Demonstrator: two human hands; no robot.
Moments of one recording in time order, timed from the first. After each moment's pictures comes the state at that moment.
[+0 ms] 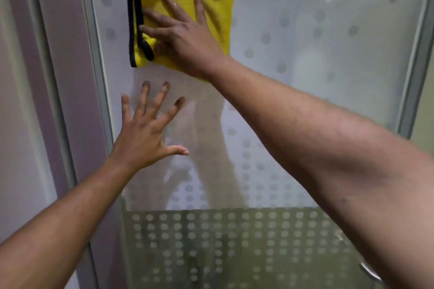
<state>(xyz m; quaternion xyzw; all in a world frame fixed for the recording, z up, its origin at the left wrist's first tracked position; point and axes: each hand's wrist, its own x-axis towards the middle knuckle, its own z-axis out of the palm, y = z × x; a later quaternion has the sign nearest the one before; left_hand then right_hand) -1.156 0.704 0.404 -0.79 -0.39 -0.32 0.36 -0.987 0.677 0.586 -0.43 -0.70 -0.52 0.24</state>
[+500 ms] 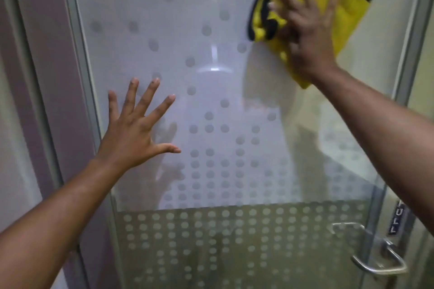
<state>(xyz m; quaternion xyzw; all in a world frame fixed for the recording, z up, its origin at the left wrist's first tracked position) -1.158 0.705 0.404 -0.79 -0.38 -0.32 0.35 -0.769 0.602 0.564 -0.51 -0.60 -0.45 0.42</state>
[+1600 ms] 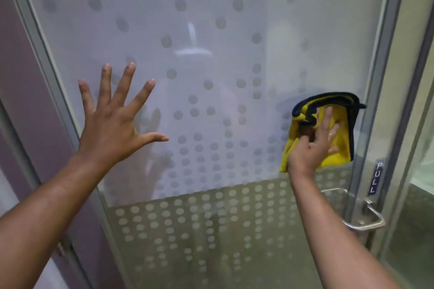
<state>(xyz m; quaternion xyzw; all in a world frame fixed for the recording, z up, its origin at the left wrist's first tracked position) -1.158 0.705 0.403 -0.80 -0.37 -0.34 0.33 -0.785 0.584 0.292 -0.56 -0.24 -0.19 0.76</state>
